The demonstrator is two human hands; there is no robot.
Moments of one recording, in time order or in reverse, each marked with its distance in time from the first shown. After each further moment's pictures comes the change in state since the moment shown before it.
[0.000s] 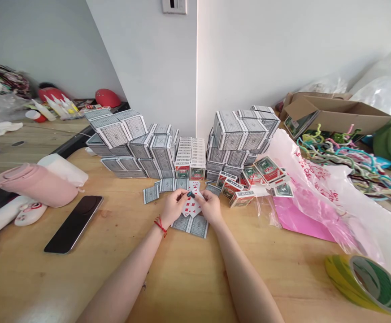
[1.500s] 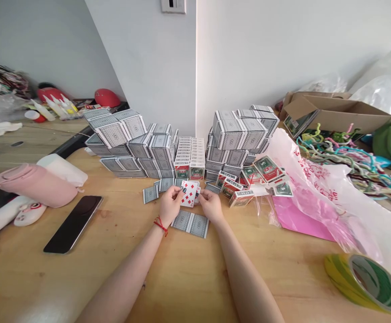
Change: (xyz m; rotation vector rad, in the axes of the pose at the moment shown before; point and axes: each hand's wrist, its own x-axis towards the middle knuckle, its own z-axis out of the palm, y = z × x) left_hand 0.002 -0.007 0.001 0.013 0.241 -0.079; right_hand 0.007 0.005 -0.003 0.194 -0.101 0.031
